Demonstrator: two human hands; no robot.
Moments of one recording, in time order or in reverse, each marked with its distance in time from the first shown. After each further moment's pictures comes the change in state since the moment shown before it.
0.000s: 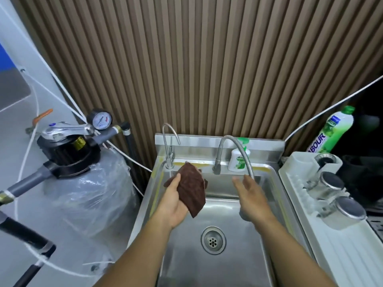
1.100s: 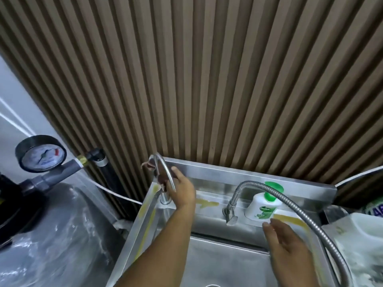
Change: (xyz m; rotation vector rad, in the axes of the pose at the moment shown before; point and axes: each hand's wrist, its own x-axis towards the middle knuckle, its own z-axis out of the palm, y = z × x) left_hand 0.232 0.061 0.064 0.504 0.880 0.587; right_hand 0.141 0.019 0.005 -0.107 0.217 0.146
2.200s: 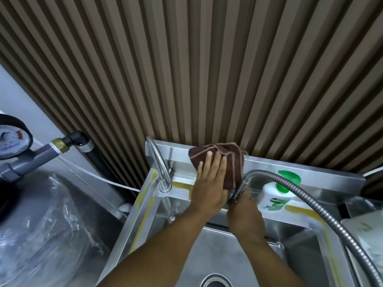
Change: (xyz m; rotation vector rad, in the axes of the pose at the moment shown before) left_hand 0.012 -0.081 0.027 0.975 -0.602 1.150; right_hand 0.058 -0.009 0.118 -0.468 -0.186 -0.157
